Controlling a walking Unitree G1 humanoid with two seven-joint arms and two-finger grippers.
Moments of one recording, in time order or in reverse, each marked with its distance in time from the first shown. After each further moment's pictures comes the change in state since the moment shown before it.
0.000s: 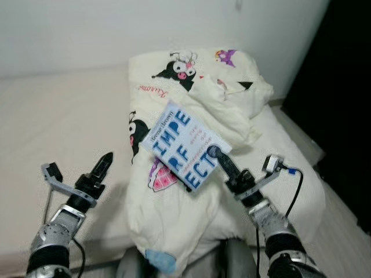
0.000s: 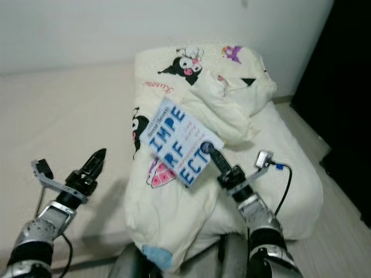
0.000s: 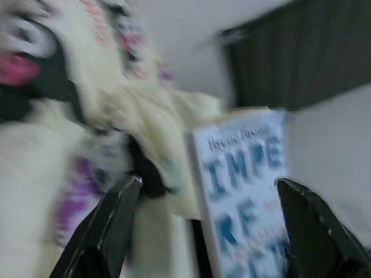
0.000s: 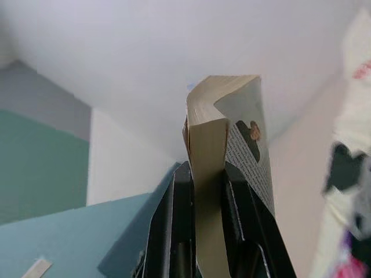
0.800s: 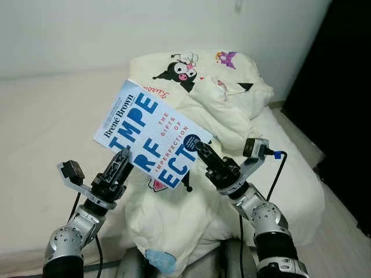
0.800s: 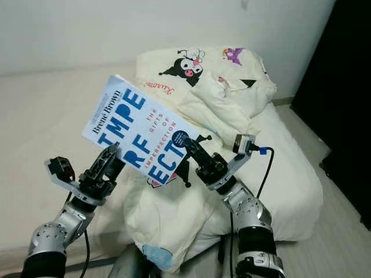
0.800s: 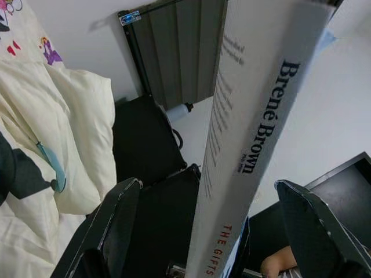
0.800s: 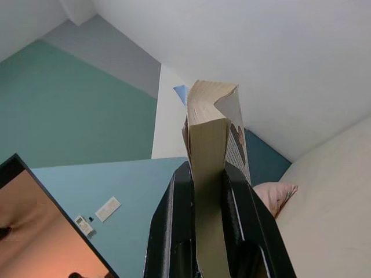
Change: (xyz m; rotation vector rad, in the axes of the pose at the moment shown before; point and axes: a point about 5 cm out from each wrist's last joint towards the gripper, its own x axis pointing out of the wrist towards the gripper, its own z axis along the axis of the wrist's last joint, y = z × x) left arm 0.013 -0.035 -0.024 -0.114 0.016 -0.283; right arm 0.036 0.042 -0.031 0.090 0.160 0.256
